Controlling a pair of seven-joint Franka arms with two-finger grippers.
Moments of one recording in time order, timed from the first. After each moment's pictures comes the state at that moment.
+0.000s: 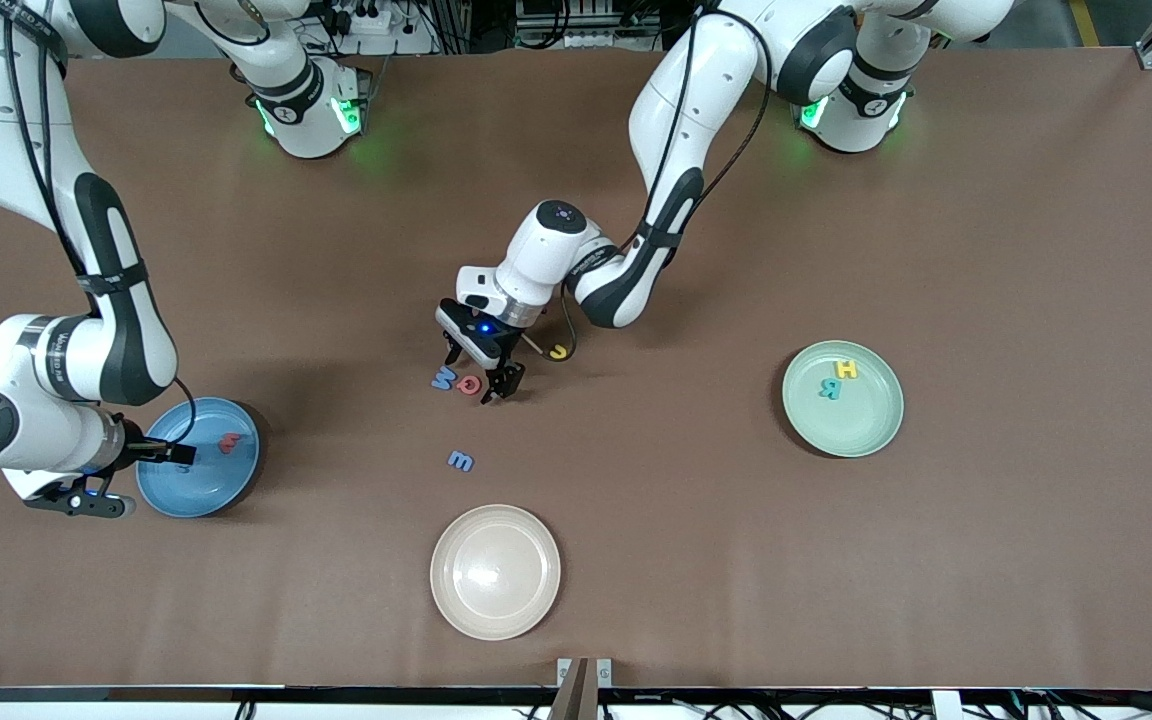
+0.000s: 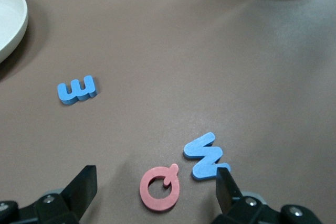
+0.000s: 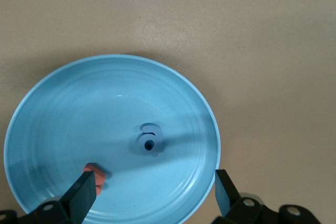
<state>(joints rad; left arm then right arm) -1.01 1.15 0.09 -1.22 0.01 3.08 -0.19 -0.10 0.67 -0.05 -1.58 -0.15 2.16 0.09</state>
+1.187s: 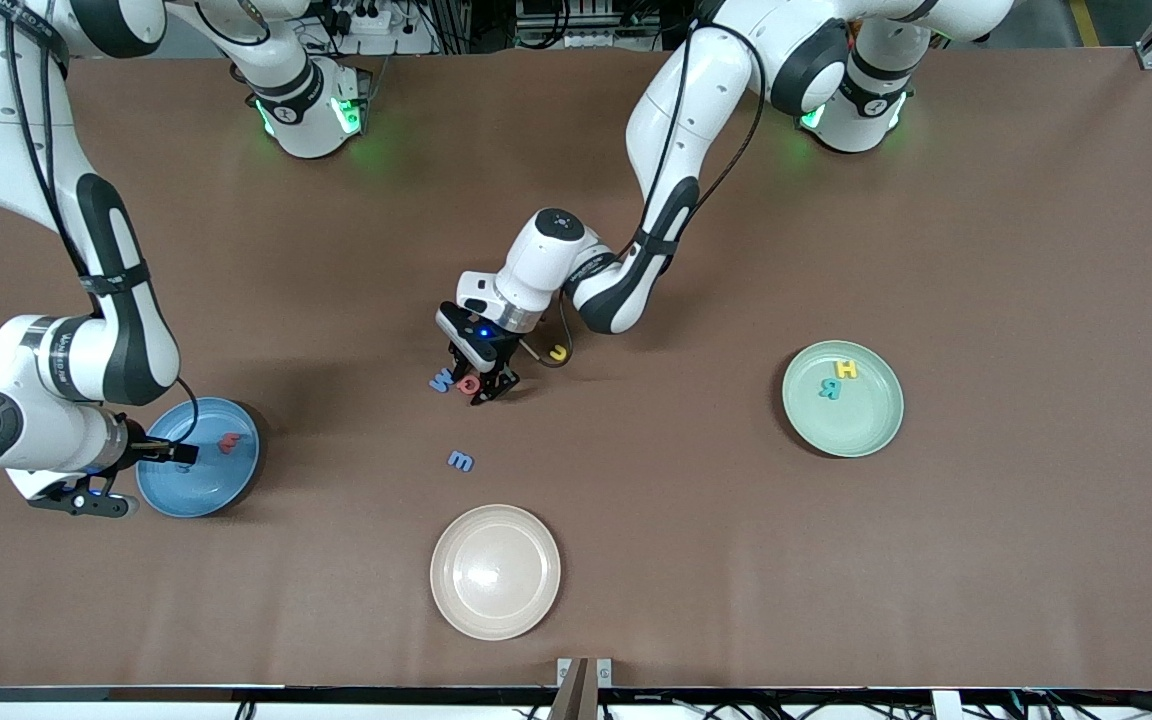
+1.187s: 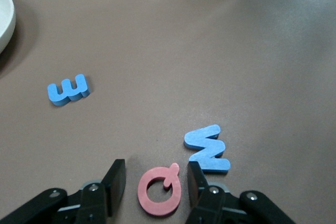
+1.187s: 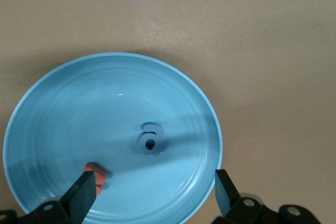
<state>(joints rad) -1.01 1.20 0.10 -1.17 0.01 3.08 -0.16 -0.10 0.67 -0.05 -1.58 -0.15 2.16 0.09</state>
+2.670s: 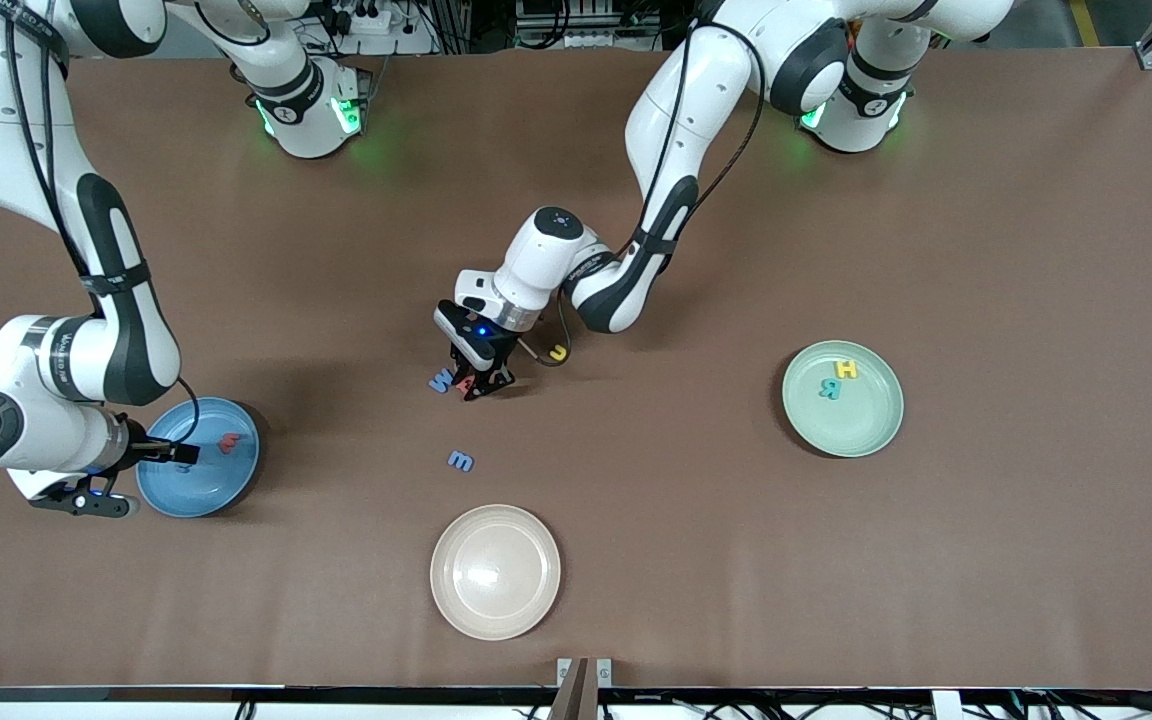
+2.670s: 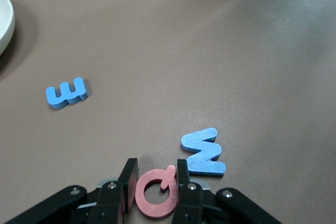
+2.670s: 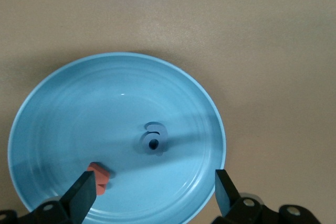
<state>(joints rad) -1.01 1.20 0.10 -1.17 0.01 3.08 -0.16 -0.10 0.67 -0.04 -1.58 -0.14 2.15 0.09</state>
